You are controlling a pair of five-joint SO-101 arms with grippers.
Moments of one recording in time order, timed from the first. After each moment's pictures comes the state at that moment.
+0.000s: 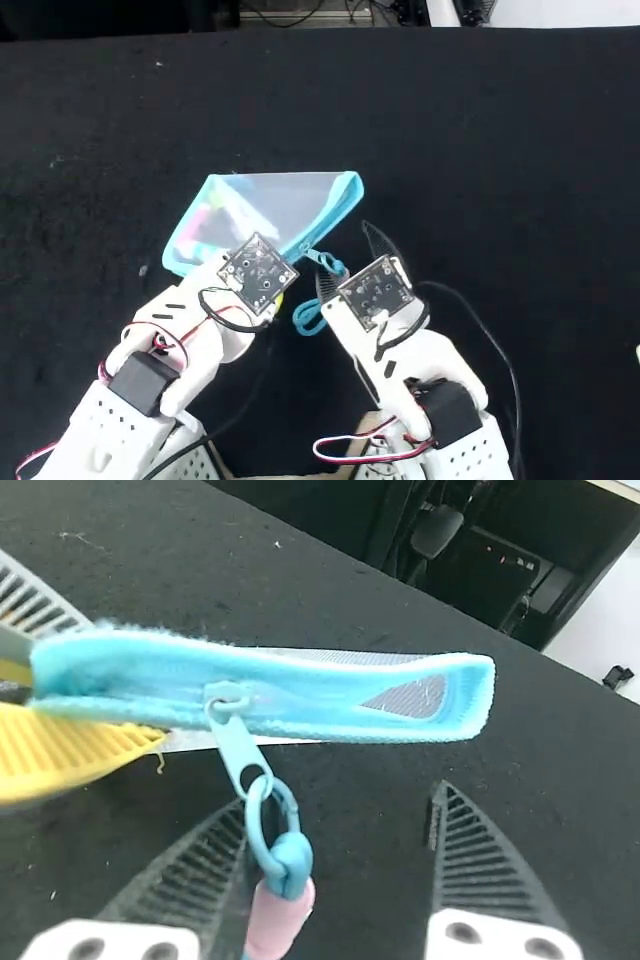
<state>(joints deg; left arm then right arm) 26.5 -78.9 70.2 48.5 -17.8 -24.5 -103.1 84.8 50.2 15.8</state>
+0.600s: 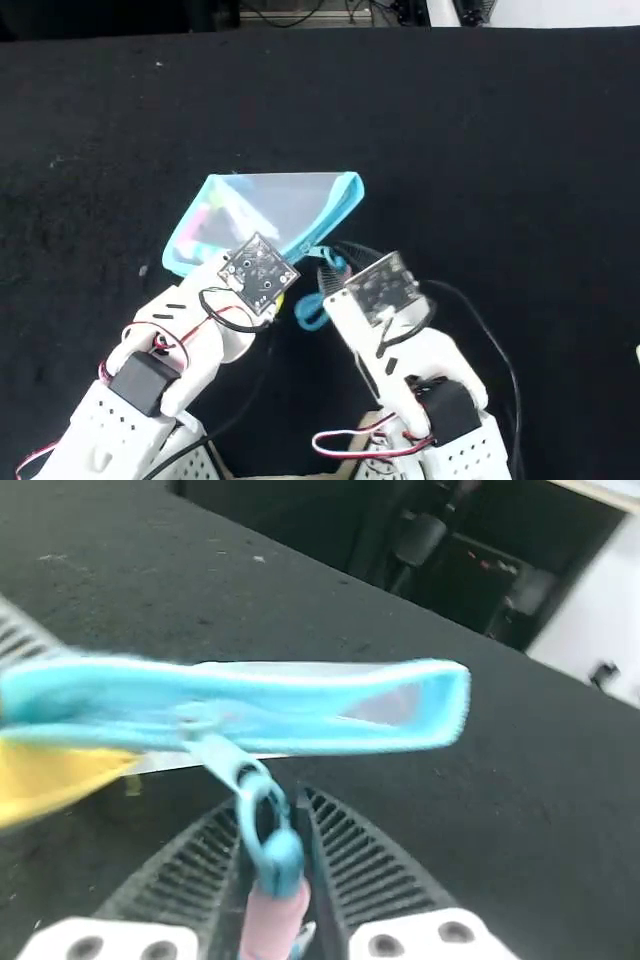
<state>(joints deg) 26.5 -78.9 70.2 48.5 -17.8 -22.6 -103.1 85.7 47.4 13.6</state>
